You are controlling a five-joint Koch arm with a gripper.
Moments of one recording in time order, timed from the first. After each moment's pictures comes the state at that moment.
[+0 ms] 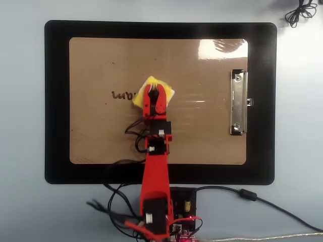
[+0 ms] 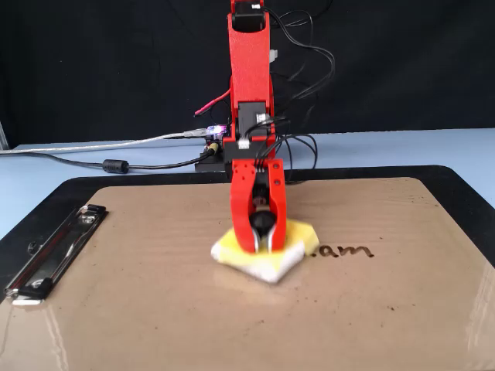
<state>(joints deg) -6.9 81.1 135.6 -26.5 -88.2</state>
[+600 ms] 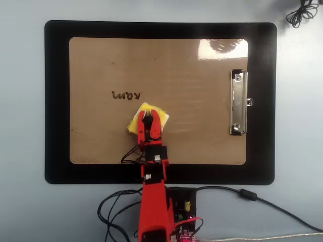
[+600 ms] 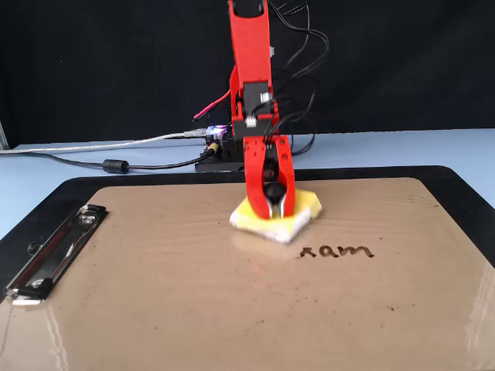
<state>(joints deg) -12.8 99.7 151.0 -22.4 -89.2</state>
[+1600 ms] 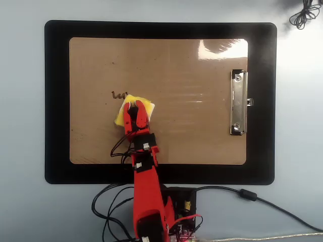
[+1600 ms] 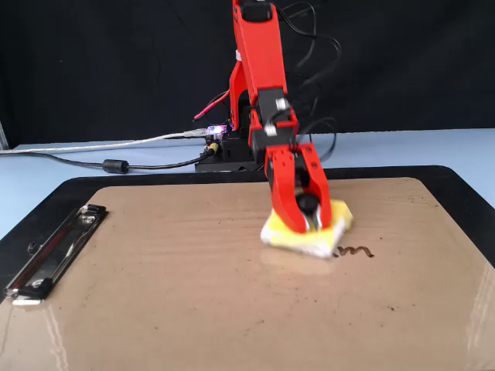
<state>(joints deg) -22.6 88.7 139.0 -20.2 -89.7</state>
